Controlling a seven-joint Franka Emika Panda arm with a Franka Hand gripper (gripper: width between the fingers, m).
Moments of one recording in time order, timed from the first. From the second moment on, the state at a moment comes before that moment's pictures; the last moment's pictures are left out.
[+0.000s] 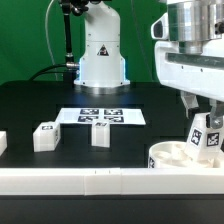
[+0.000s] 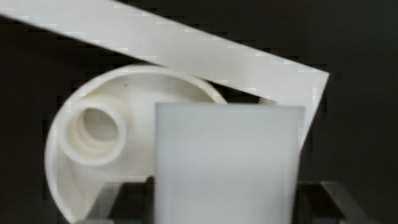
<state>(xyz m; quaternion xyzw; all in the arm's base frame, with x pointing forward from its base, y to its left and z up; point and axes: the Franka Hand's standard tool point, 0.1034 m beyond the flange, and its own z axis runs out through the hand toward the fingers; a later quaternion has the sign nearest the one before) 0.638 0.111 0.087 -0.79 0.61 0.02 0.07</state>
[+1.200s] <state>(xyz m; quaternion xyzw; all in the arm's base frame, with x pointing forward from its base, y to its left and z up) 0.639 0.126 0.104 -0.93 0.36 0.00 0.08</state>
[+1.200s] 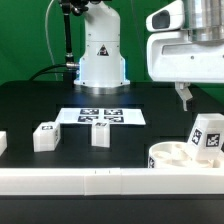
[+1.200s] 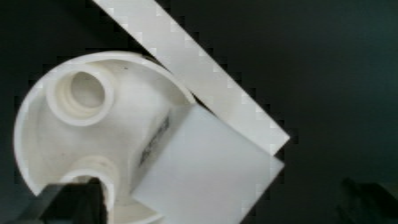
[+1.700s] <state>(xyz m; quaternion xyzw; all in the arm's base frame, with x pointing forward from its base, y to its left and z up) 0.639 0.130 0.104 -0.99 0.12 -0.01 0.08</state>
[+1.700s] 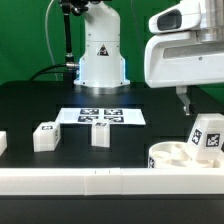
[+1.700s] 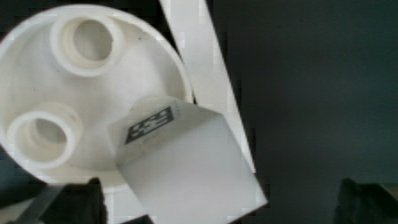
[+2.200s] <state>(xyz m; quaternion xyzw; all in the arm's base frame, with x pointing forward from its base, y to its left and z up) 0.638 0.129 0.103 -0.99 -0.14 -0.03 0.07</state>
